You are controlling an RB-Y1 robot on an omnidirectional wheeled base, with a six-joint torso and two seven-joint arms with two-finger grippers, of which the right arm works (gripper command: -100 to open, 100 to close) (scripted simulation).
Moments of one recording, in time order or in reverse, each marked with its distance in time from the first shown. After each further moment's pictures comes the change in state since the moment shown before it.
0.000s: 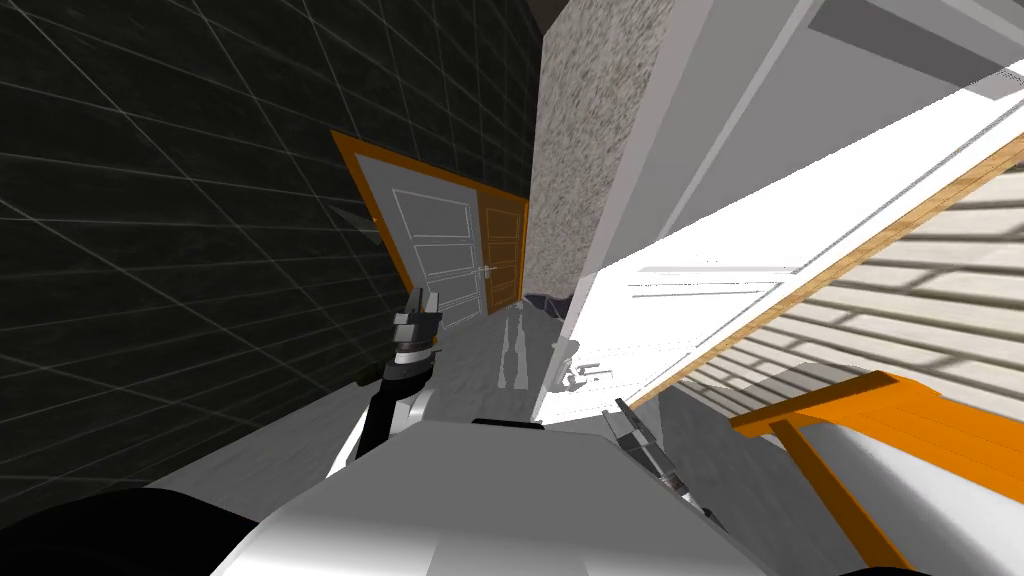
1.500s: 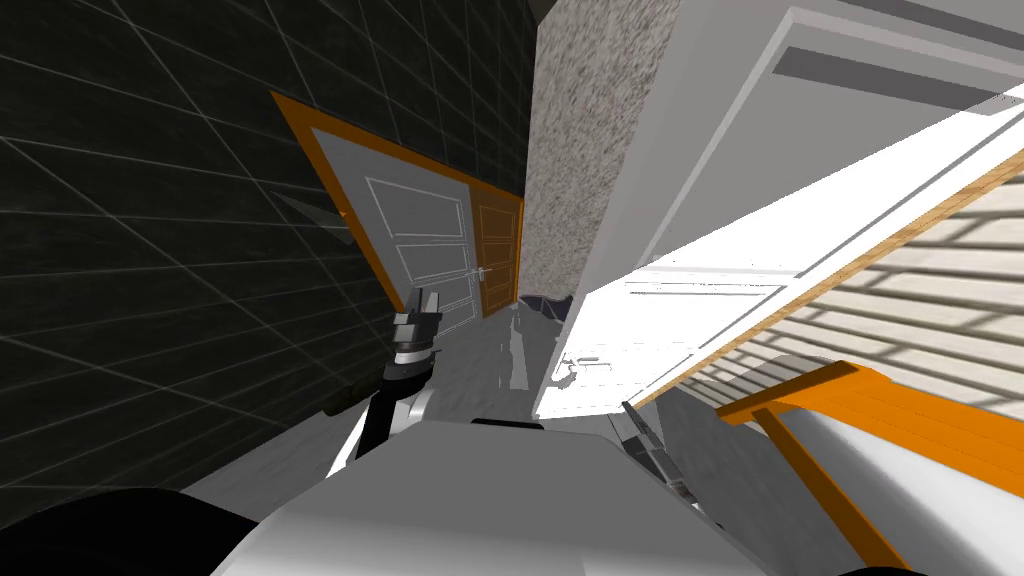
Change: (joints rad) arm 0.032 0.037 -0.007 -0.027 -0.035 0.058 0.026
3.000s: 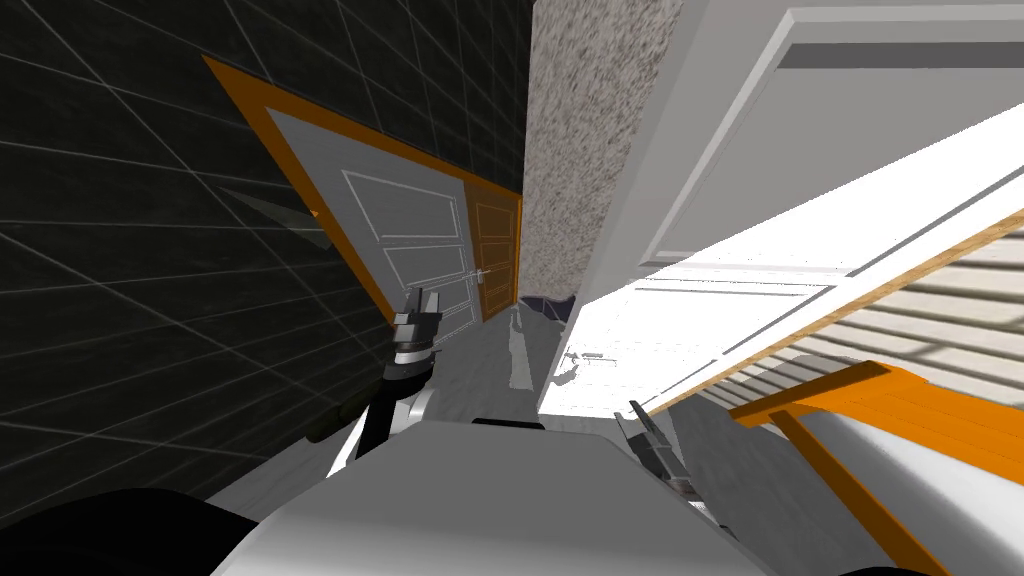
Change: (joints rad) arm -0.021 0.002 -0.018 0.021 -0.048 0.073 0.016
